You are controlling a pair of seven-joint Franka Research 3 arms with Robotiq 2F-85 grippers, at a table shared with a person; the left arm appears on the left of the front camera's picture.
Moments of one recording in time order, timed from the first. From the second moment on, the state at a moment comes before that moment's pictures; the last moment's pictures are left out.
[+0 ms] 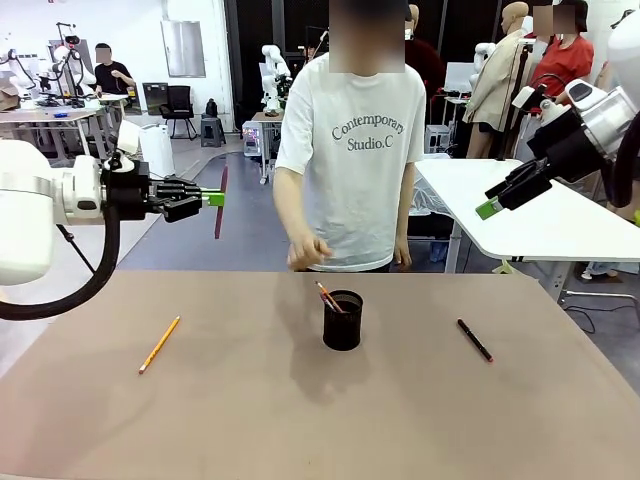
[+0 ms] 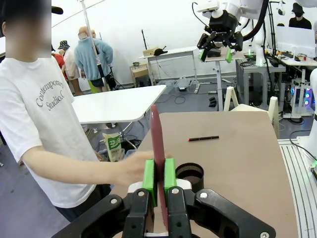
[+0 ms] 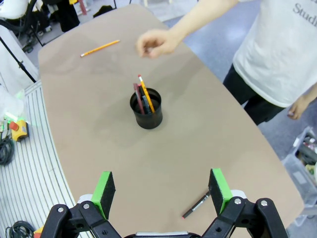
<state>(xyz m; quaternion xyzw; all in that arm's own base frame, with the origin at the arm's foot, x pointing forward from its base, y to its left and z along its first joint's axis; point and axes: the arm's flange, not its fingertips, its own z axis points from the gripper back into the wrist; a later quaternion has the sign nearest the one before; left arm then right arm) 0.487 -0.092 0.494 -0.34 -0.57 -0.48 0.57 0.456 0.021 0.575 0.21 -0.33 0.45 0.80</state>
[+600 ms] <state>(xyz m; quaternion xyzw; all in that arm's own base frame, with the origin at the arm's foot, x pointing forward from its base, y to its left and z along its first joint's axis) 0.487 -0.092 0.494 -0.34 -0.57 -0.48 0.57 0.456 0.021 0.575 0.21 -0.33 0.45 0.80</state>
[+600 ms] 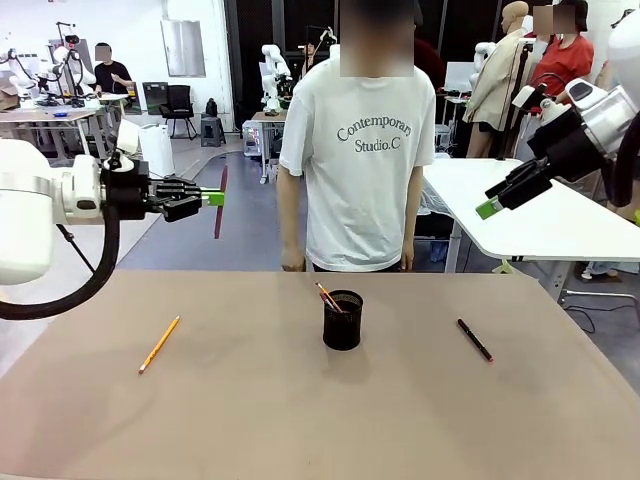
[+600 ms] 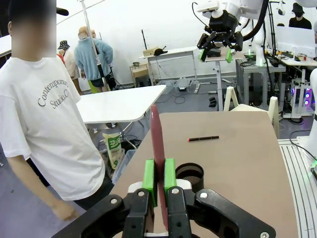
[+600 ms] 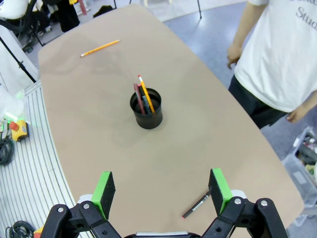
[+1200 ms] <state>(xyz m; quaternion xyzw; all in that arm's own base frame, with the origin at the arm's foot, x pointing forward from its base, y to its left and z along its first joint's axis) 0.487 -0.092 0.494 -0.34 -0.57 -0.48 0.57 0.456 0.021 0.575 0.21 -0.33 0.45 0.80</state>
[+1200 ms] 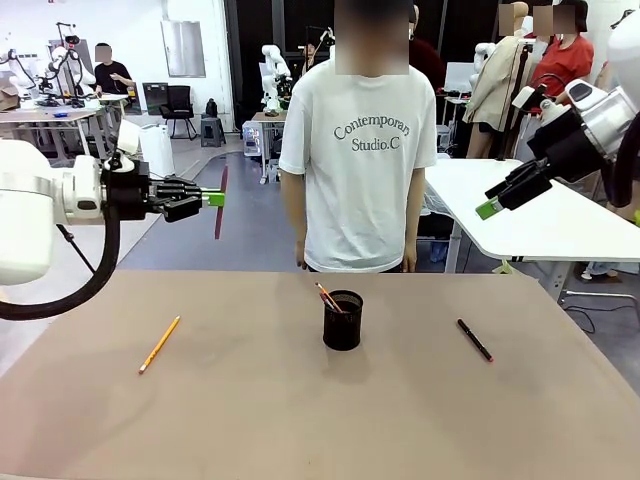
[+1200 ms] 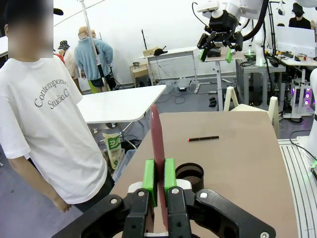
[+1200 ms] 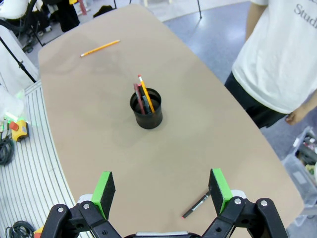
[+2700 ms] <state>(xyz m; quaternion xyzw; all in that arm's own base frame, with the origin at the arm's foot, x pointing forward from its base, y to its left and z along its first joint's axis) 0.522 -0.253 0.379 -0.43 -0.59 -0.47 0.50 0.456 0.021 0.575 0.21 -0.33 0.45 0.80</state>
